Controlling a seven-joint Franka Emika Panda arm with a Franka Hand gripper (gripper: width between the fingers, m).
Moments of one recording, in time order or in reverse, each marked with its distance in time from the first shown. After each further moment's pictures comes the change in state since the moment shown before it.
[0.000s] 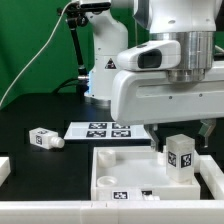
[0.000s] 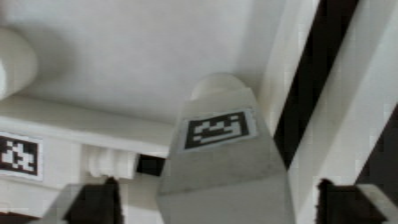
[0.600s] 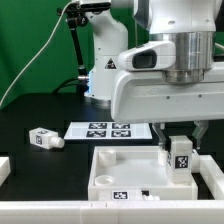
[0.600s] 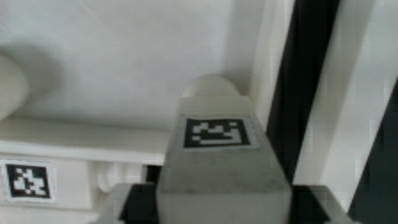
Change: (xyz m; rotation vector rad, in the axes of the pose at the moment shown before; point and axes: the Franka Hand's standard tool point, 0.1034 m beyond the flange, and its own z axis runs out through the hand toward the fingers) arm 0.000 -0.001 0.000 0.002 0.000 0.236
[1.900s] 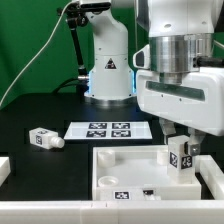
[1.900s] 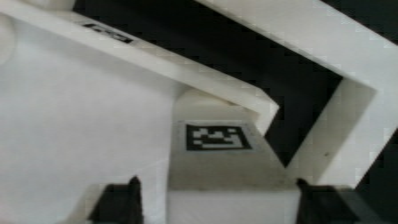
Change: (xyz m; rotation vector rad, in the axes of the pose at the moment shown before) arm -0.005 -0.002 0.002 0.024 -0.017 1.070
